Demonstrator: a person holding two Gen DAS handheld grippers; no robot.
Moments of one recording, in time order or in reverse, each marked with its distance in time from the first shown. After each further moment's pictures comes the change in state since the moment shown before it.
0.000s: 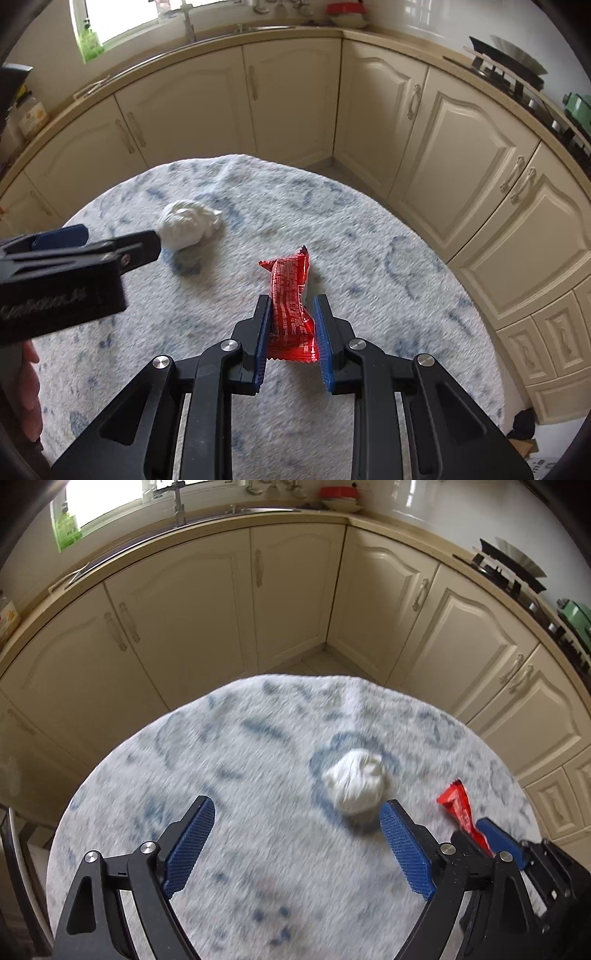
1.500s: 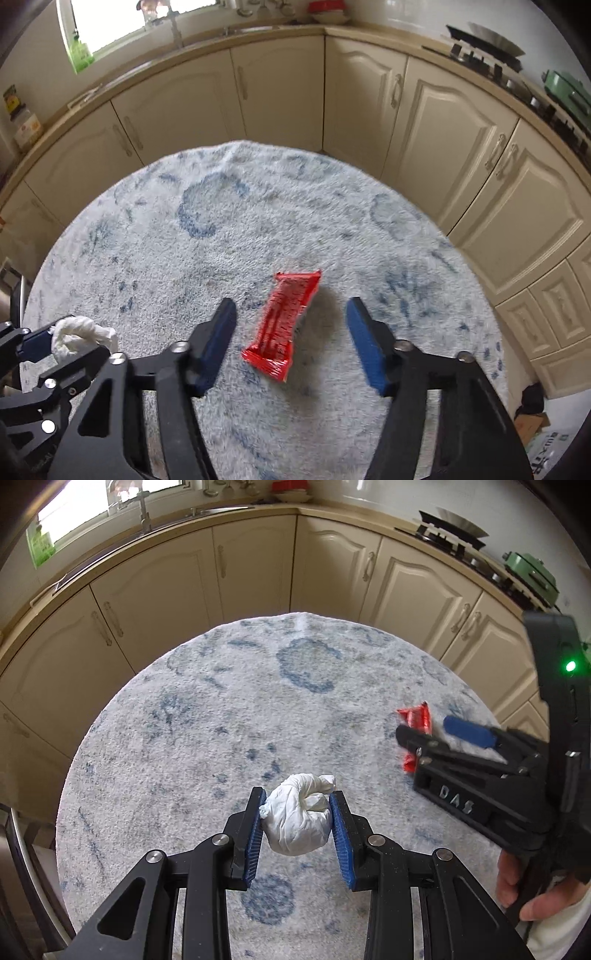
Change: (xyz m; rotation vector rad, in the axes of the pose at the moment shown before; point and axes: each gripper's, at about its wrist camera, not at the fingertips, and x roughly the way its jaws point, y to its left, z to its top) left arm -0.087 0.015 -0.106 0.127 0.033 -0.074; right arm -0.023 0.014 -0.036 0.053 0.043 -0.002
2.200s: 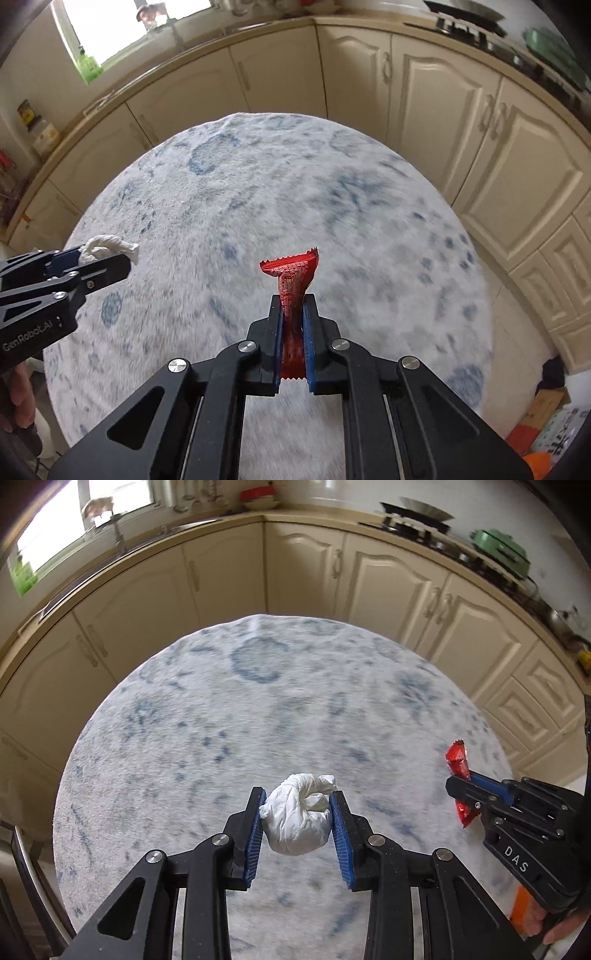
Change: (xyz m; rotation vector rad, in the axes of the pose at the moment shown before) left arm -0.018 -0.054 -0.026 0.130 -0.017 -0.027; right arm -0.074 -0.067 -0.091 0.115 -0.016 0.092
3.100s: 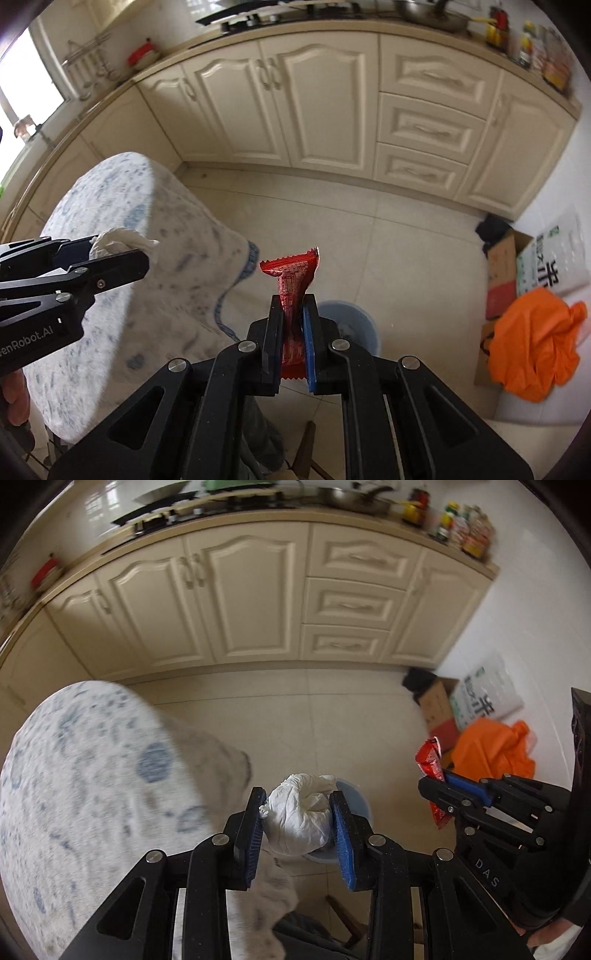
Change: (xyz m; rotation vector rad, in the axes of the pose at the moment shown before) left arm -0.035 -0.316 -0.080 0.595 0.090 -0.304; right arm -0.167 -0.197 -0.215 0.484 -0.085 -0.295
